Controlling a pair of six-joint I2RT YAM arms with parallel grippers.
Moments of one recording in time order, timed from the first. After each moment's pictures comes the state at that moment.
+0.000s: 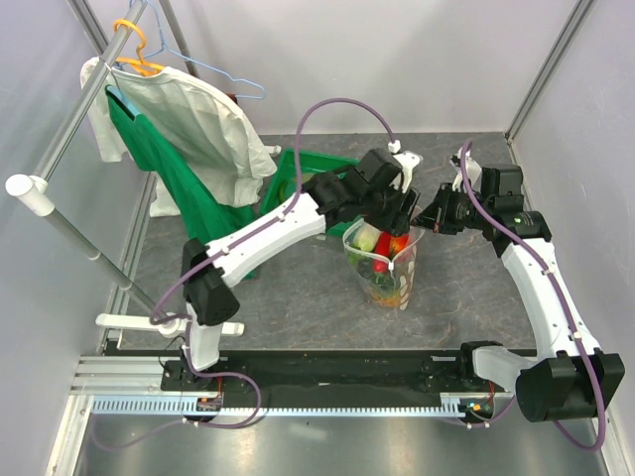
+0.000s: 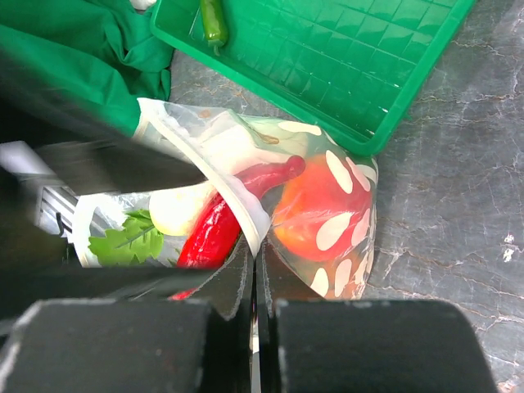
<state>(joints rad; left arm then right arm) -0.98 1.97 2.03 -0.79 0.02 -0.31 0.05 1.14 1.10 -0.66 -0.61 0.29</state>
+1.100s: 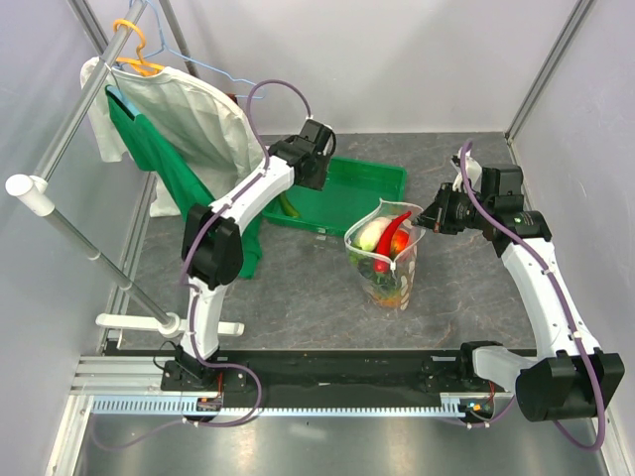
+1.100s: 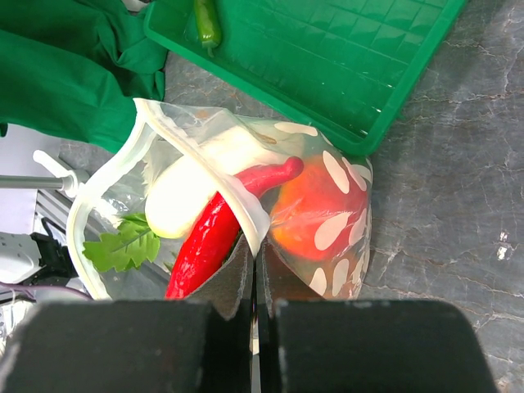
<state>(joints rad) -0.55 2.14 1.99 -0.76 -0.29 -0.16 0.05 1.14 1.10 -0.67 -0.60 0.29</state>
